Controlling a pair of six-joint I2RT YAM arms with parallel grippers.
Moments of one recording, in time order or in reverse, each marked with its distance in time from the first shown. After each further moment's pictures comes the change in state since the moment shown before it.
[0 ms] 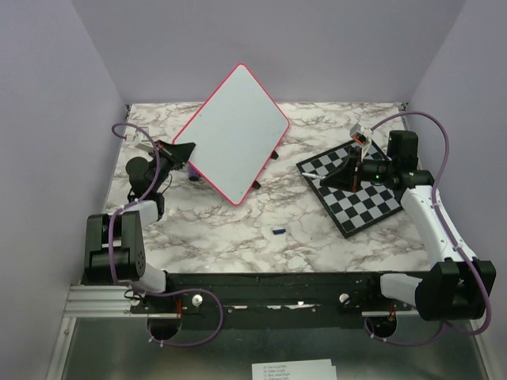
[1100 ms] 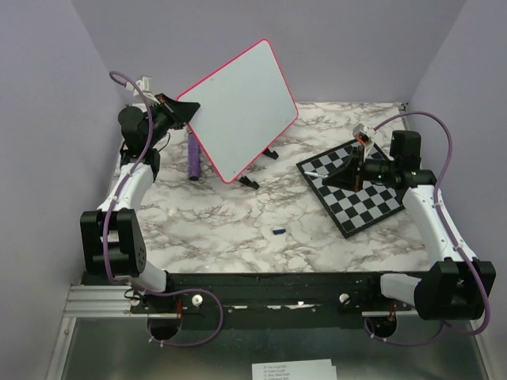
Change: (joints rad) left arm -0.039 0.038 0.510 -0.421 0.105 0.087; right arm -0.024 0.002 0.005 -0.021 -0.005 -0.028
